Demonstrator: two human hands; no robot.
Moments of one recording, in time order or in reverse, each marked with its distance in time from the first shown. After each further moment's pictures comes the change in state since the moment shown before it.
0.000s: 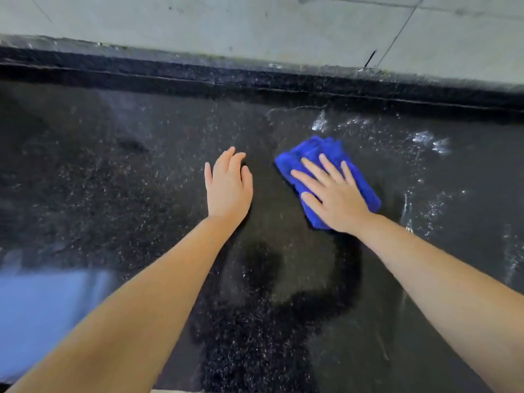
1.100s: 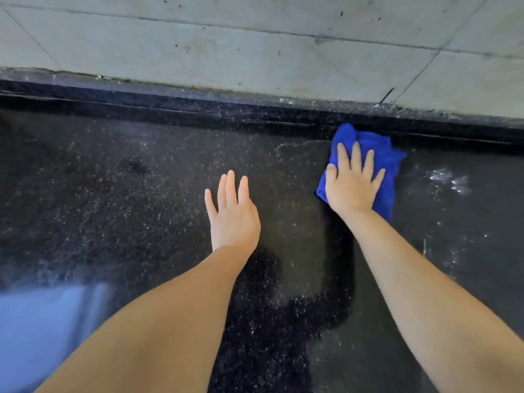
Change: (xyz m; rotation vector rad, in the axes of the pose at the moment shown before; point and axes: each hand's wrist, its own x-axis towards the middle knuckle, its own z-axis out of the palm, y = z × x) left_hand 0.032 -0.009 0.014 0.393 -0.121 -0.014; right_hand 0.100 0.015 -0.018 0.108 0.042 0.720
